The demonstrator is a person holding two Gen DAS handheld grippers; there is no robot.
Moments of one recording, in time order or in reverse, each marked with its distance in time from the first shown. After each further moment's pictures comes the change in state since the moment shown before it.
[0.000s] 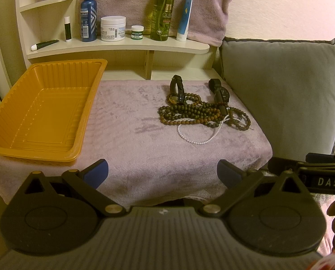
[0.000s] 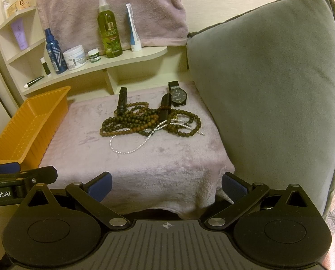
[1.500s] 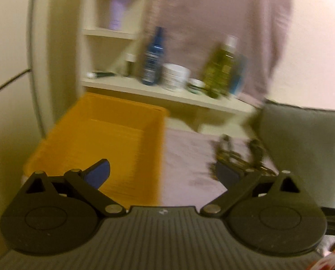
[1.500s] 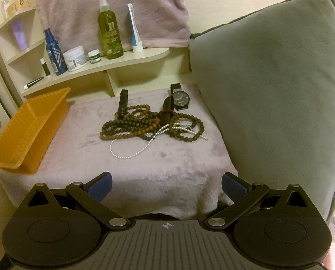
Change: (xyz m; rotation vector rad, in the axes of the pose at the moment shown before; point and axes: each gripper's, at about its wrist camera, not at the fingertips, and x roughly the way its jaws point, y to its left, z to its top) left arm -0.041 0.097 0.026 -0.190 -0.213 0.115; right arm 0.012 0.003 0.006 -0.013 -0.008 0.006
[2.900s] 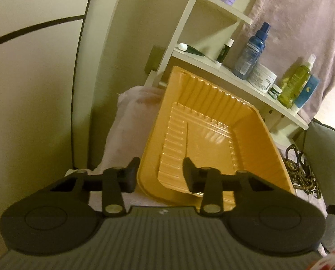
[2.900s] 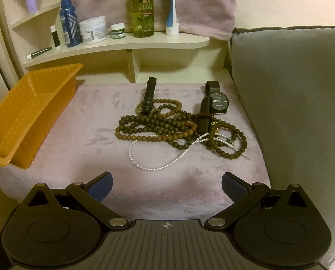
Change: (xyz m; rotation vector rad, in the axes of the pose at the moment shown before) left arm 0.075 0.189 -0.025 -0.190 0.085 -0.047; right arm 0.070 0.058 0.020 -0.149 0.078 -0.004
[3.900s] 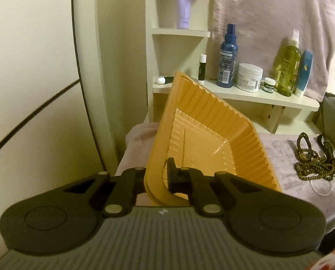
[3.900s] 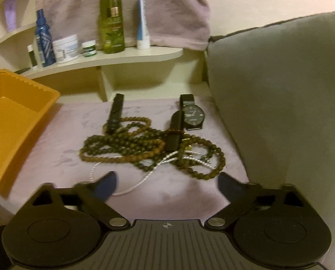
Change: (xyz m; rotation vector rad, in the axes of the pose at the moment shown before) left arm -0.034 -0.110 -0.002 0.269 -0.116 0.273; right arm 0.028 -0.043 -0.004 0.047 -0.135 -0.043
